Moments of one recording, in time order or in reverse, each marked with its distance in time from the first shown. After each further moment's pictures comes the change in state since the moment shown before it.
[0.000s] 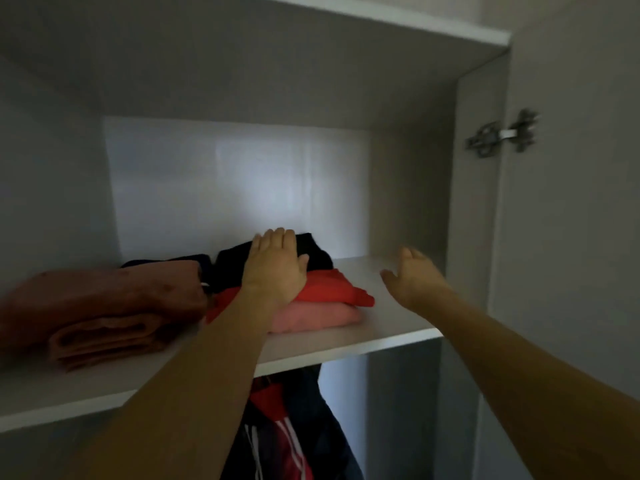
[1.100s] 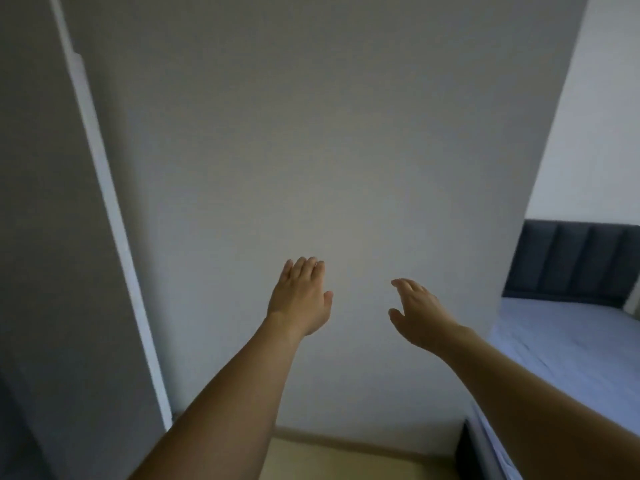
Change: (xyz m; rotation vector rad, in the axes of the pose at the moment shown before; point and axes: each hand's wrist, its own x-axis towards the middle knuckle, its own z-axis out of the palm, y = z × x) left_hand -0.561 0.633 -0.334 -0.675 -0.246 1.019; right_hand -0.862 0.272 -0.428 -0.422 0.087 0.897
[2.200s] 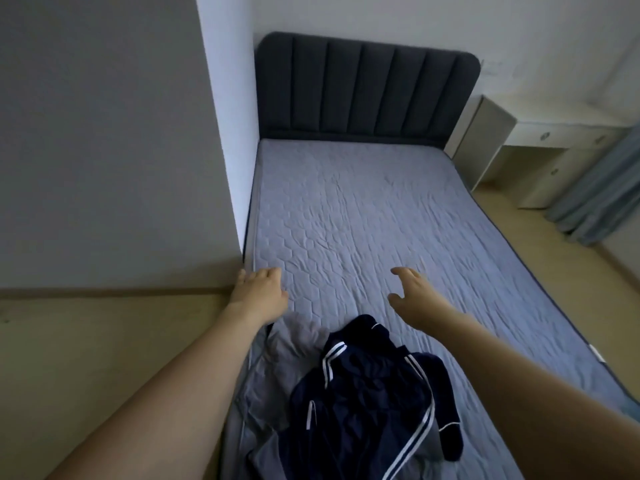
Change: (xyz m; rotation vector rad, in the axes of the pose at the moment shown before) left_hand -0.026 0.777 0.330 -0.148 -0.712 -0.025; right_hand -0.315 0.829 -0.023 0.117 -0.389 0.480
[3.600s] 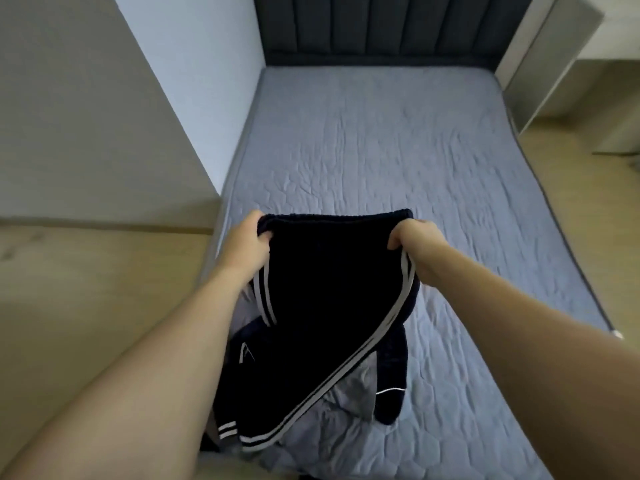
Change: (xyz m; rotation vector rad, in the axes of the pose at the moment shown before) left_hand 0.053 0.243 0.073 -0.599 0.302 -0.255; right_hand 0.074 0.233 -0.078 0.920 -0.126 0.371
